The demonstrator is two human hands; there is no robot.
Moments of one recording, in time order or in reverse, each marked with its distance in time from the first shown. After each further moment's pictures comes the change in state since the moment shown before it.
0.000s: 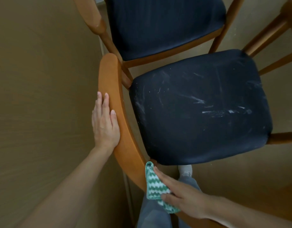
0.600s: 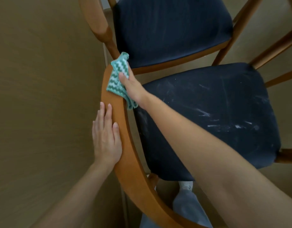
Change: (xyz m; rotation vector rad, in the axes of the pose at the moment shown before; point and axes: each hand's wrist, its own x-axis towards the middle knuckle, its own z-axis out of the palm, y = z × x) left_hand 0.001 -0.004 0.003 -0.025 -0.001 0.023; right_hand 0.215 -0.169 -0.154 0.346 0.487 -0.307
